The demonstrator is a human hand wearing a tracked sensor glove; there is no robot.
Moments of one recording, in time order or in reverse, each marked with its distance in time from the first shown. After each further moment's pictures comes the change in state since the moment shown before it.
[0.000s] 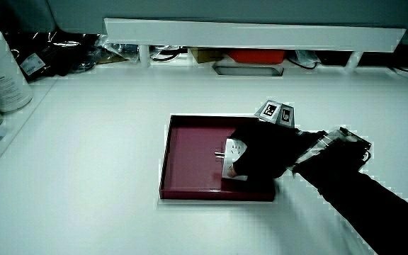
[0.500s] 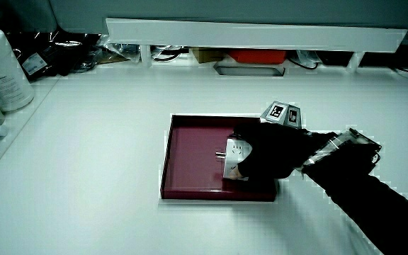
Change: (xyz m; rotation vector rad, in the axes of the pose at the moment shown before) arm 0.004 -0.010 0.002 -0.044 0.013 0.036
